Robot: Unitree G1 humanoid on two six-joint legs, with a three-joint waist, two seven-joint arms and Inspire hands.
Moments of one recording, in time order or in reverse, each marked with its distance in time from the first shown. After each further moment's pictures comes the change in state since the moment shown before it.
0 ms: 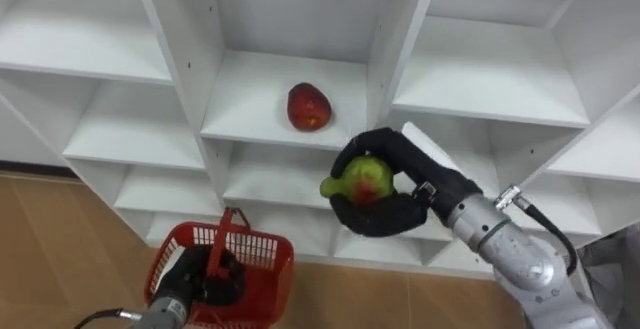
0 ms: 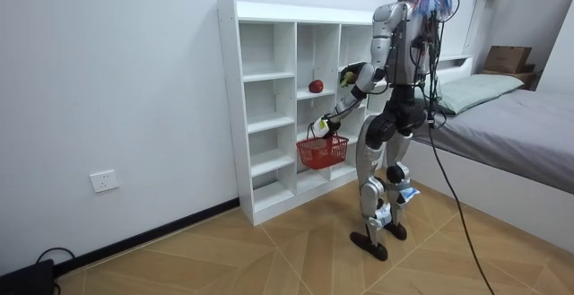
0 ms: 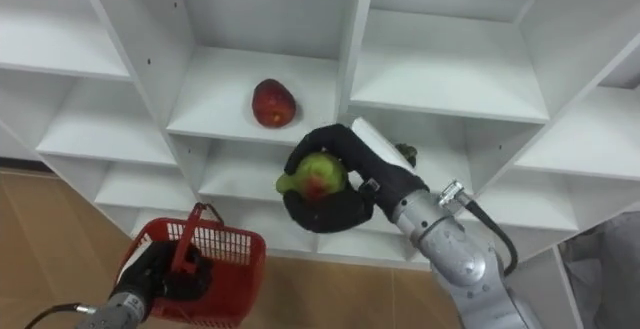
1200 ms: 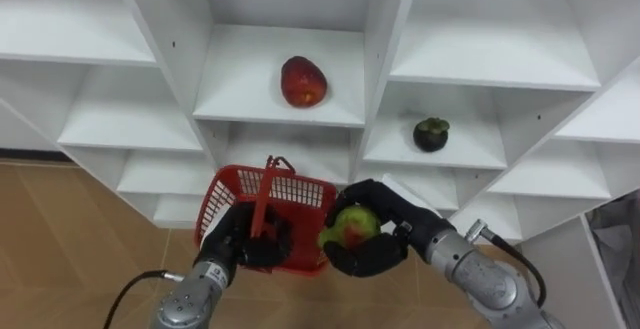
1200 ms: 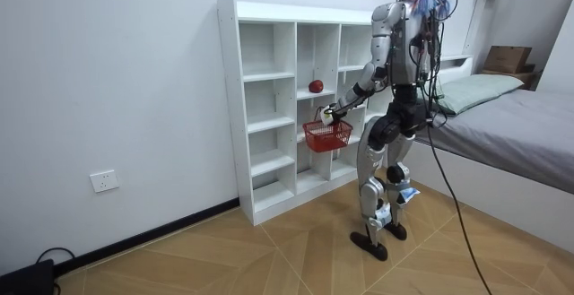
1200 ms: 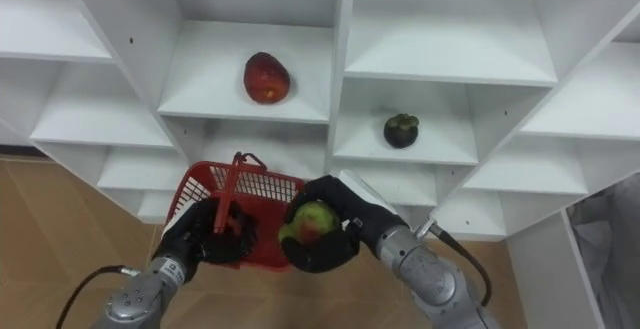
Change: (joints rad) left arm -0.004 -0.056 -0.102 -0.202 -0.085 -0.050 -0.076; right arm -0.001 0.081 0.030 0.201 -0.123 0.007 0.012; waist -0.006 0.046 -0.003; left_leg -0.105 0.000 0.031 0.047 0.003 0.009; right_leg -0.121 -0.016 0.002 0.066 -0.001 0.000
